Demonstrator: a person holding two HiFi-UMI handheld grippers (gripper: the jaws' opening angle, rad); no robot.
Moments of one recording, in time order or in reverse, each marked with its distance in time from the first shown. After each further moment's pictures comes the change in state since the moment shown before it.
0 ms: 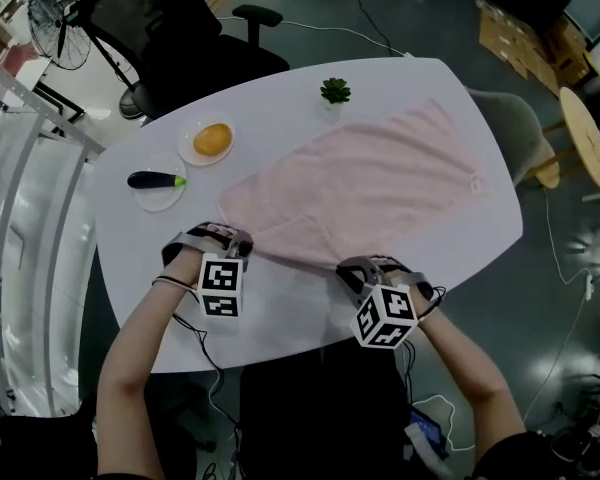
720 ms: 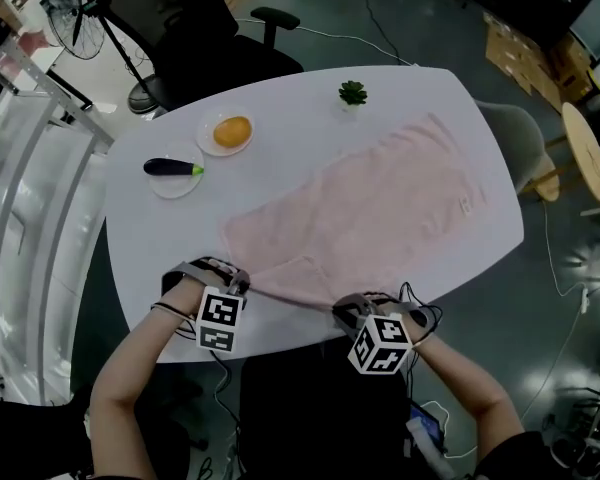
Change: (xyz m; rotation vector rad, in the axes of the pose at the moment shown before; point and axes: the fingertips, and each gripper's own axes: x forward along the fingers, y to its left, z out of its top) left arm -0.035 -0.110 -0.003 0.047 -0.009 -0.173; right arm -0.004 0.107 0.012 -0.005 0.030 0.225
